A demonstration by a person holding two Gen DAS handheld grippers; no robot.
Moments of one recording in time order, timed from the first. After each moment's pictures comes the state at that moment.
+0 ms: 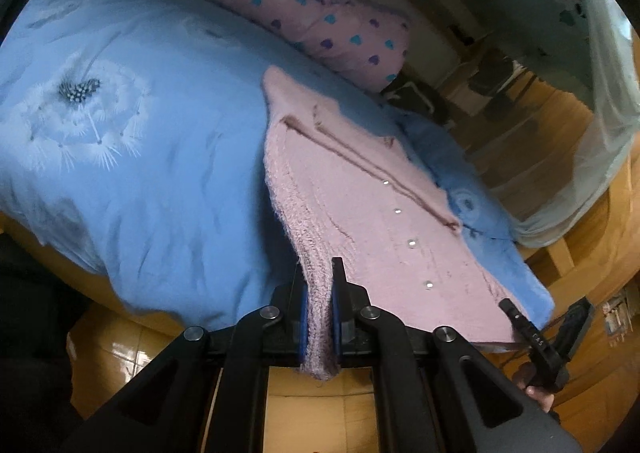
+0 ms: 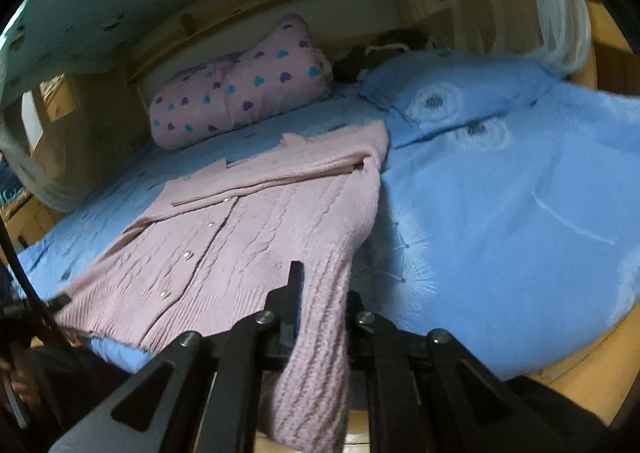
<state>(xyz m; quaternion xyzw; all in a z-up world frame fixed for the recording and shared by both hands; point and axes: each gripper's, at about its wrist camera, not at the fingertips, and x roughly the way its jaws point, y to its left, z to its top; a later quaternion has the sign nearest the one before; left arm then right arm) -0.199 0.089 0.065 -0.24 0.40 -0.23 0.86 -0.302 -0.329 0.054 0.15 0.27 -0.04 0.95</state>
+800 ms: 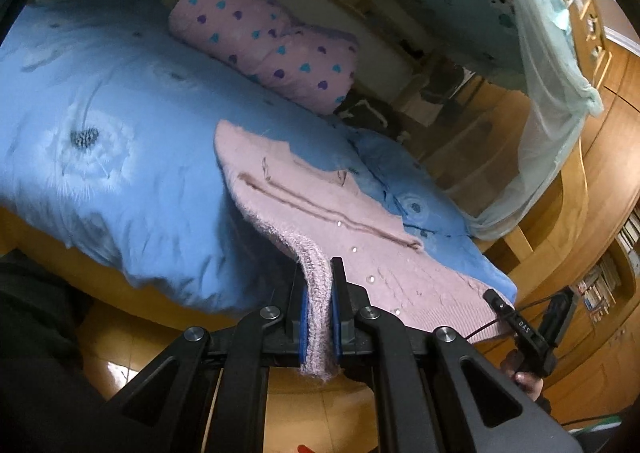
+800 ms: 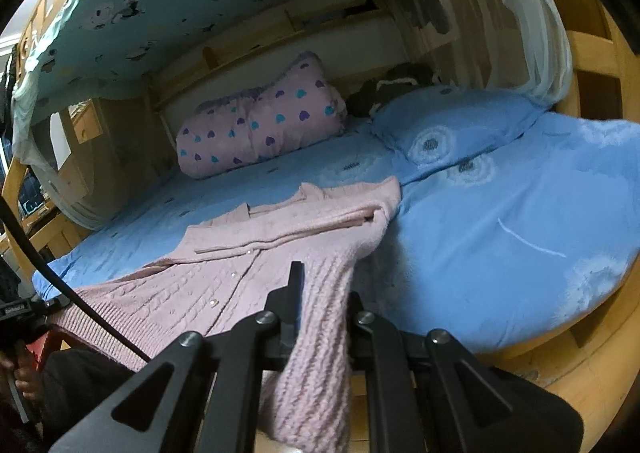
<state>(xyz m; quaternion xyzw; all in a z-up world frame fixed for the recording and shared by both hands) -0.257 0.104 0.128 -0.23 0.33 -0.28 0.87 -0.375 -0.338 0.108 0.16 0.21 -0.01 0.96</state>
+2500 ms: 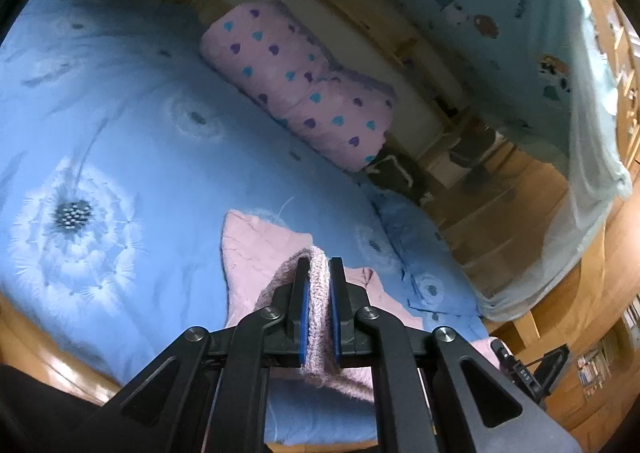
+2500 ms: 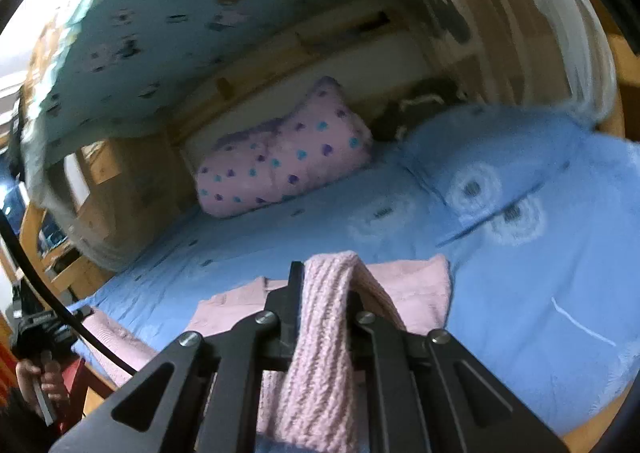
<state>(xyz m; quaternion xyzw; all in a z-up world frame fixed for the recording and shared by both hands) -0.138 0.122 0.154 -0.31 0.31 -0.21 0.88 -0.268 -0.380 0.140 0.22 0.18 0.02 0.96</state>
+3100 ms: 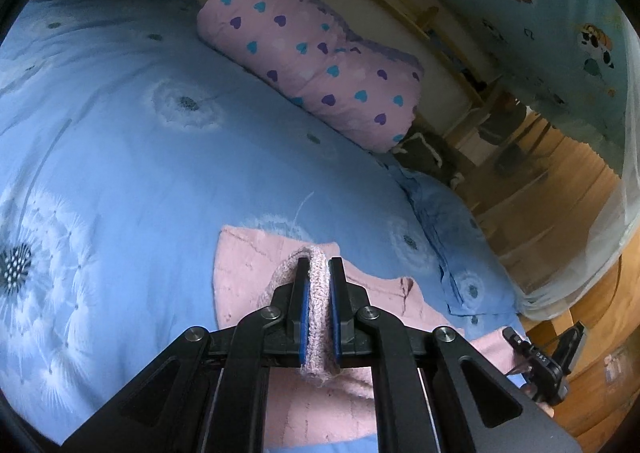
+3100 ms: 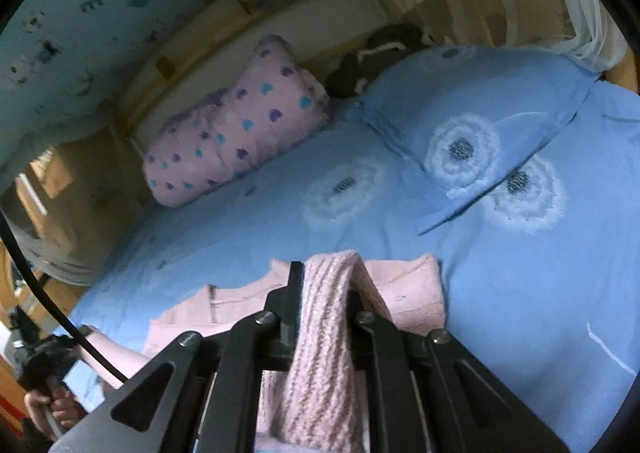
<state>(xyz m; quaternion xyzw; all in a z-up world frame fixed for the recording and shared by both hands) -0.040 0.080 0.126 -0.27 0.35 -0.19 0.88 -0.153 -0.418 0.105 0.25 0.26 -0.03 0.93</state>
